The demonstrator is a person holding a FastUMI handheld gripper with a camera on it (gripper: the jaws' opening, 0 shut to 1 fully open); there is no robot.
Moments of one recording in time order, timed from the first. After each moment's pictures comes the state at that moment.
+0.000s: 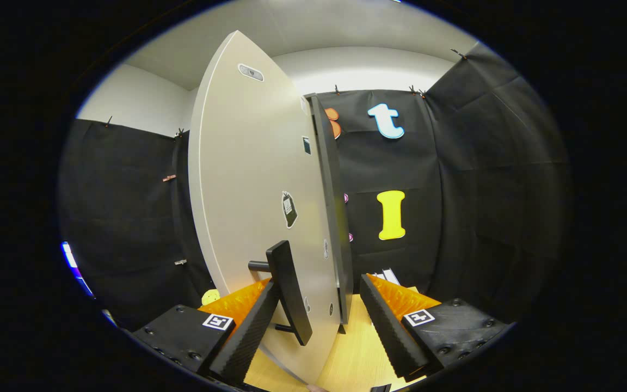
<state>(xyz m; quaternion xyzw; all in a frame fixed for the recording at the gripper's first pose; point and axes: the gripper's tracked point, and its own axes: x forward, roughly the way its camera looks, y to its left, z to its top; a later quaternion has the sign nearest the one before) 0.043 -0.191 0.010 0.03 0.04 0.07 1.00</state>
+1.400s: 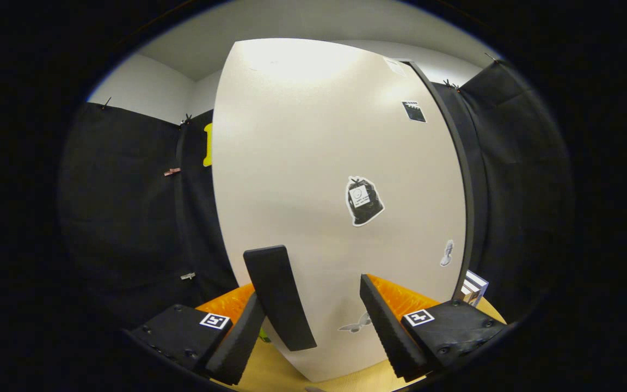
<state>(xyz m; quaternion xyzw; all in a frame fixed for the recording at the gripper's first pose) 0.208 0.071 -0.046 0.03 0.04 0.08 1.00</state>
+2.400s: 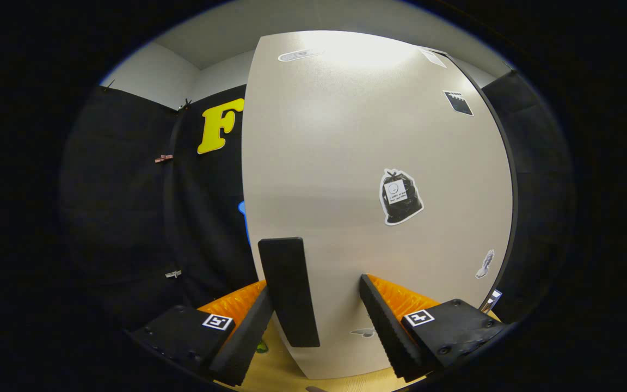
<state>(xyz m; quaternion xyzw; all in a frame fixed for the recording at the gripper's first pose) 0.280 0.108 -0.067 0.01 0.04 0.06 1.00</state>
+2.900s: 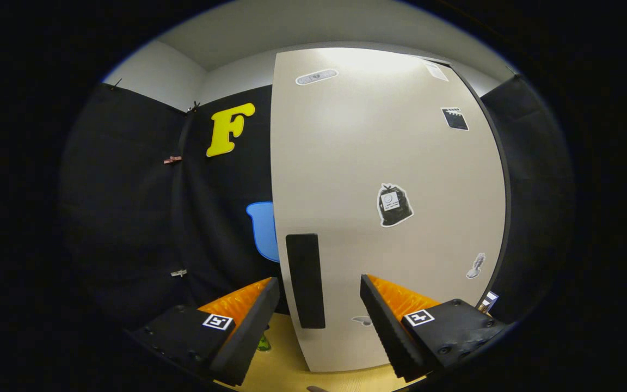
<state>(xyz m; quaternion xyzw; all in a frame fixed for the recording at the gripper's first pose) 0.241 0.101 -0.047 -0.01 0.02 0.07 1.00</state>
